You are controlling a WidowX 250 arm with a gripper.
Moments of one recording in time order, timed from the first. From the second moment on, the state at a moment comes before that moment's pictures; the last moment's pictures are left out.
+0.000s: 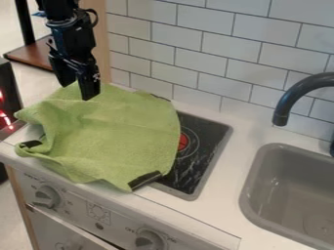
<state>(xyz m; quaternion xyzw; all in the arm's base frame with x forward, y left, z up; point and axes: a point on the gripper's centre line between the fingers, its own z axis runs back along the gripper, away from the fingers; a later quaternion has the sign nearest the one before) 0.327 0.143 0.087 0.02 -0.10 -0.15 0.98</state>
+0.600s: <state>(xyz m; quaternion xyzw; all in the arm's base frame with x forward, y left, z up) 0.294 0.115 0.064 0.01 -0.09 -0.12 0.99</state>
